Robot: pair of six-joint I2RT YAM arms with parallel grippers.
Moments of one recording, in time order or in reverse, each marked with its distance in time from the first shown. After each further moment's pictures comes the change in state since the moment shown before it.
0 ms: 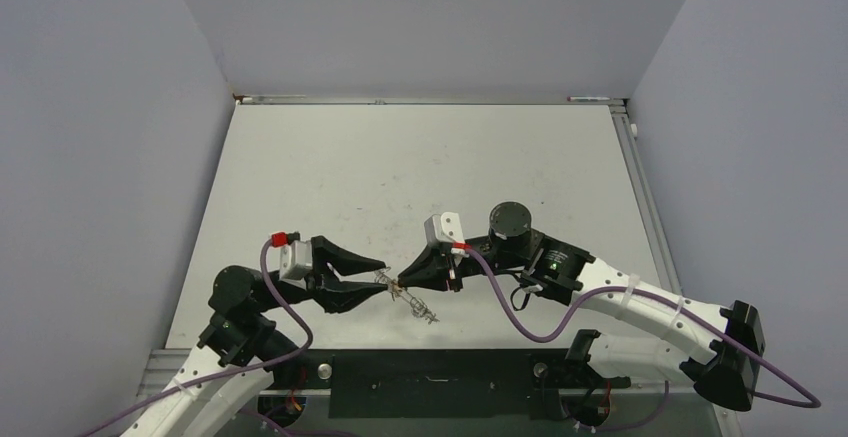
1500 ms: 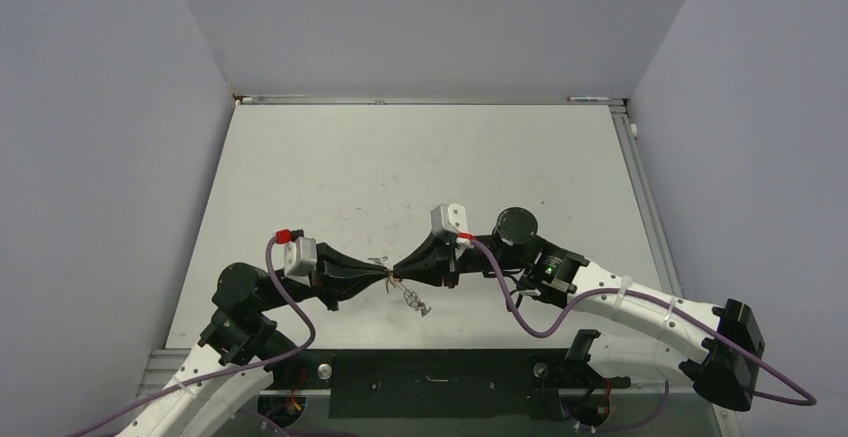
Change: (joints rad) left arm -0.012 0.021 0.000 -0.037 -0.043 0.019; right arm 0.000 0.005 -0.069 0.214 0.066 0.129
